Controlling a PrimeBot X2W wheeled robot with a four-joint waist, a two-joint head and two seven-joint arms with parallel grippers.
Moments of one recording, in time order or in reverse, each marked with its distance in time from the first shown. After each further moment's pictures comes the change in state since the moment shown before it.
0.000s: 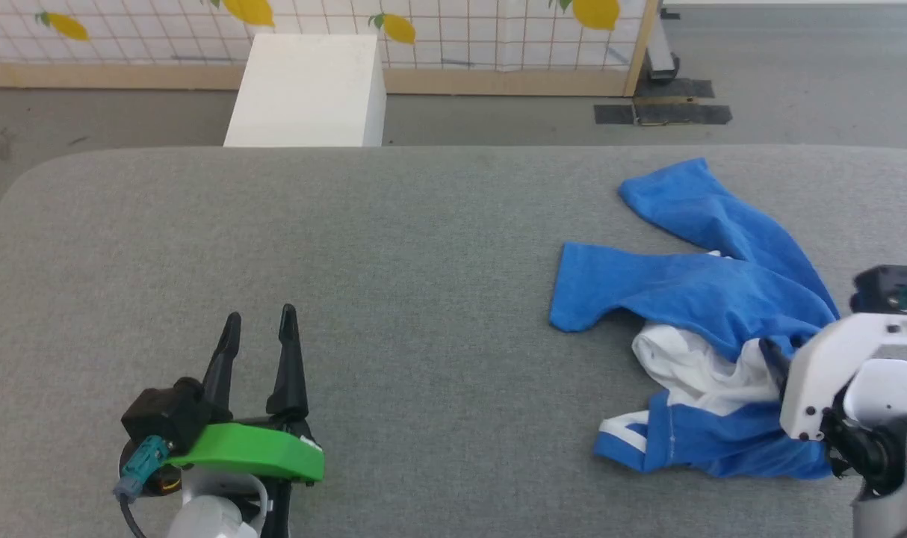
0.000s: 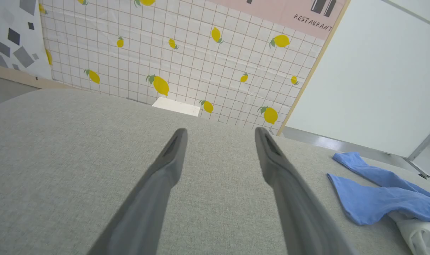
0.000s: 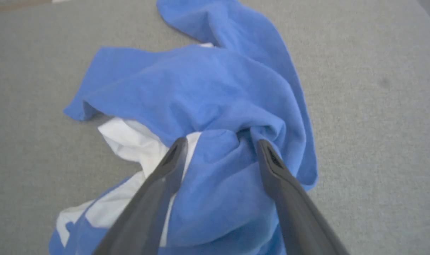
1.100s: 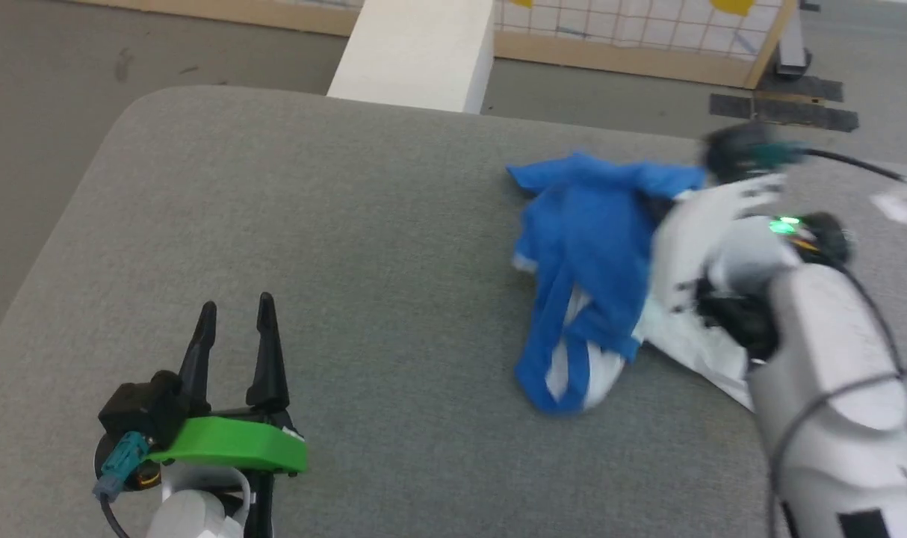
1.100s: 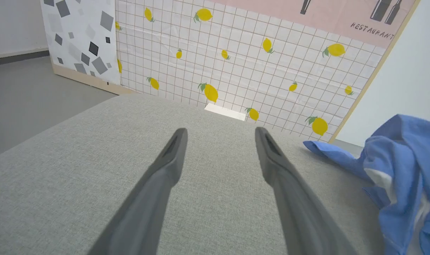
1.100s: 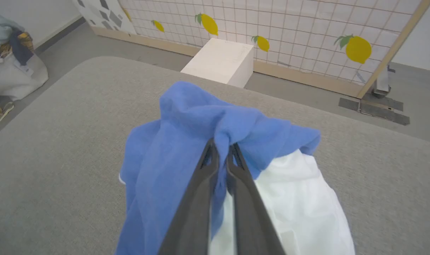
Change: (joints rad) left arm -0.004 0.031 0.003 -0.040 -0.002 0.036 0.001; right arm -0.413 0.003 0.332 0.398 0.094 0.000 -0.282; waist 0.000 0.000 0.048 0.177
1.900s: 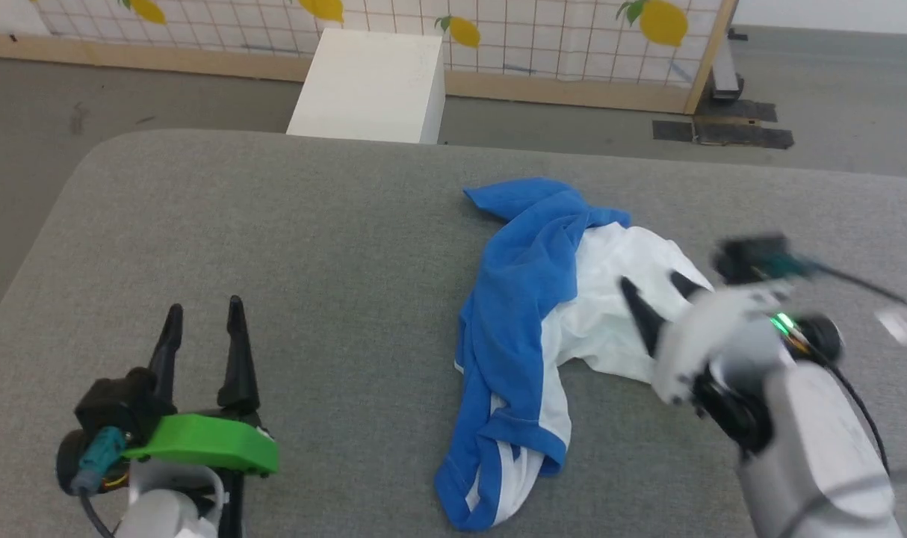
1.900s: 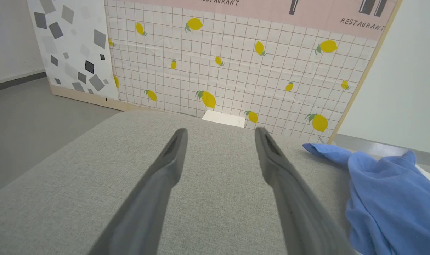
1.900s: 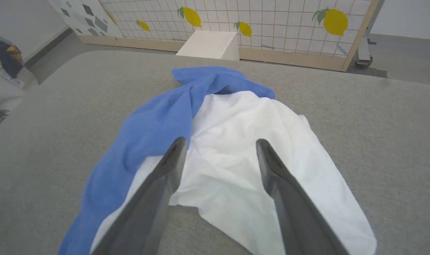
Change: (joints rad) left arm 0.000 0.189 -0.125 -0.026 -0.112 0.156 0.003; right arm 0.268 -0.005 -0.033 -0.113 0.063 0.000 -0.126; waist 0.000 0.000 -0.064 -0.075
